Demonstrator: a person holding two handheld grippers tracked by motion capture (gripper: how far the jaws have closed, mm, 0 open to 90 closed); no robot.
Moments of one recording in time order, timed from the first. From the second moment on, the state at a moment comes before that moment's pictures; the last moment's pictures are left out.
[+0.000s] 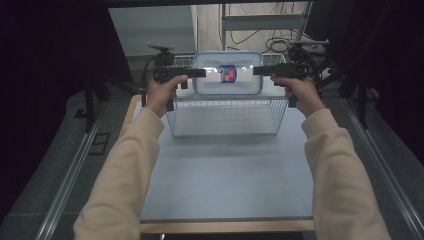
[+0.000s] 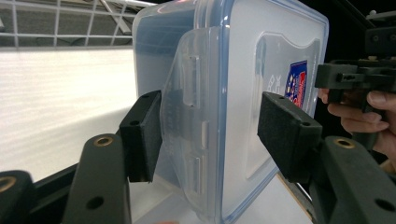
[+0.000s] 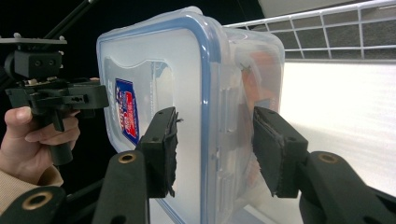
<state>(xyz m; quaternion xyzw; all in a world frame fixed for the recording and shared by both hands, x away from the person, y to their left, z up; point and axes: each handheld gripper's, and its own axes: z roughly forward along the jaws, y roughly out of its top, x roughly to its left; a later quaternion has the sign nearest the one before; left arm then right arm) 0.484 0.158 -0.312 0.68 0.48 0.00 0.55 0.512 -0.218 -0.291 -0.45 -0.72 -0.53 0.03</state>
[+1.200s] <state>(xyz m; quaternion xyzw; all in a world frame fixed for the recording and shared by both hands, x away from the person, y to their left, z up) 0.509 0.156 -0.320 0.64 0.53 -0.01 0.56 0.512 -0.211 -0.299 -0.48 -0.68 -0.54 -0.04</state>
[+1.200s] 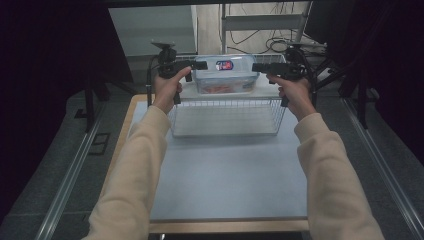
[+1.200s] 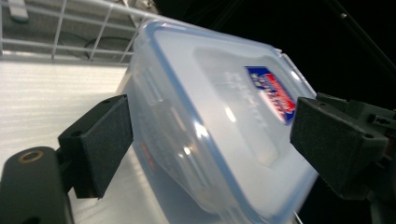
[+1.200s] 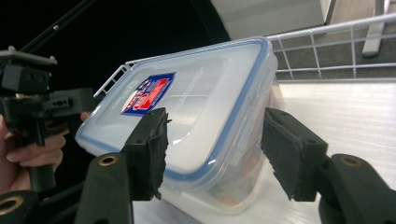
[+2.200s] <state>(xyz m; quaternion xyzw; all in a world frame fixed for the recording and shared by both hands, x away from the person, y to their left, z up) 0.318 0.176 -0.383 0.71 0.41 0.02 0.58 0.355 -0.249 -0.369 -0.33 -0.76 -0.56 -0.07</state>
